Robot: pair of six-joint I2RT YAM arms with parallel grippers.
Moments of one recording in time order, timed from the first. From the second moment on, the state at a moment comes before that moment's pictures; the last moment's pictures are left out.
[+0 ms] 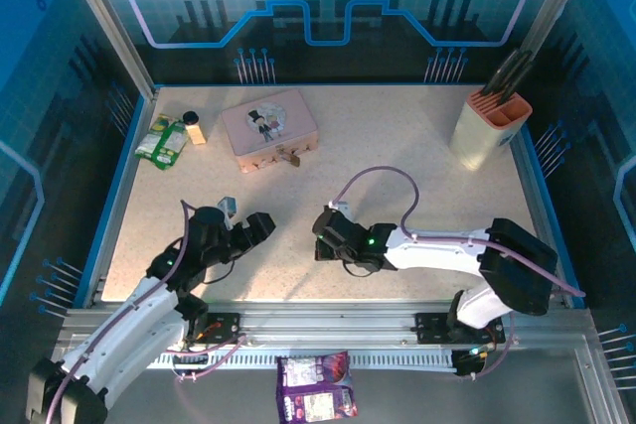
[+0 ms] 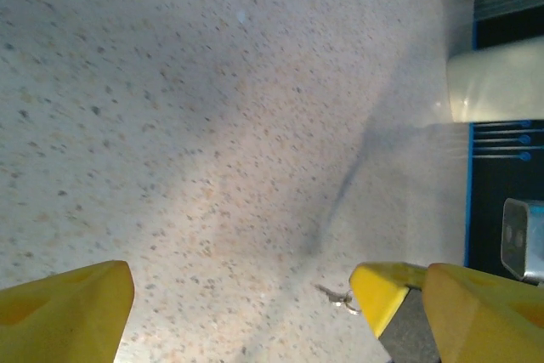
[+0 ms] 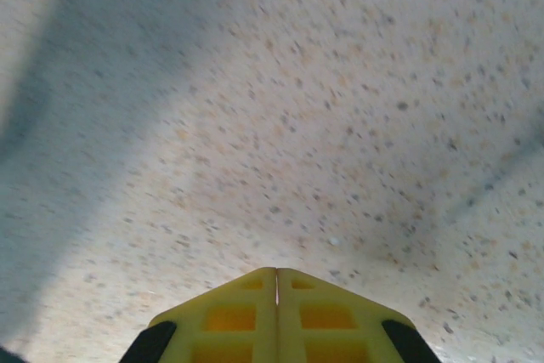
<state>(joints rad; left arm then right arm) -0.42 0.63 0.33 -0.33 0.24 -1.05 1.08 1.49 0.81 -0.23 0.20 0.96</state>
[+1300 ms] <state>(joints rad) -0.62 0.60 0.18 0.09 0.04 -2.06 1.08 1.55 0.84 0.41 0.03 0.91</state>
